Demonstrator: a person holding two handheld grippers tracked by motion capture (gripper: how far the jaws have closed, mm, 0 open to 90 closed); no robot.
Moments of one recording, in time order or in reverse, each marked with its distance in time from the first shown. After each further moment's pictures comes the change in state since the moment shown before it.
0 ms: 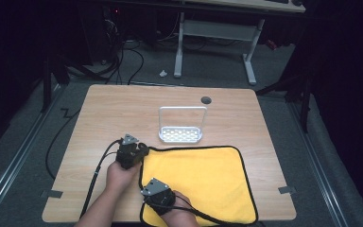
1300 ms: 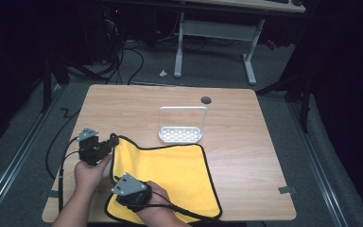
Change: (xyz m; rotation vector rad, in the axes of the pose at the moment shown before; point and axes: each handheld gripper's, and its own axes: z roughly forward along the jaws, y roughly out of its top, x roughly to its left) left arm 0.040 0.009 -0.089 -0.182 0.079 -0.128; right arm 0.034 0.077 -0.018 -0.233 -0.002 -0.091
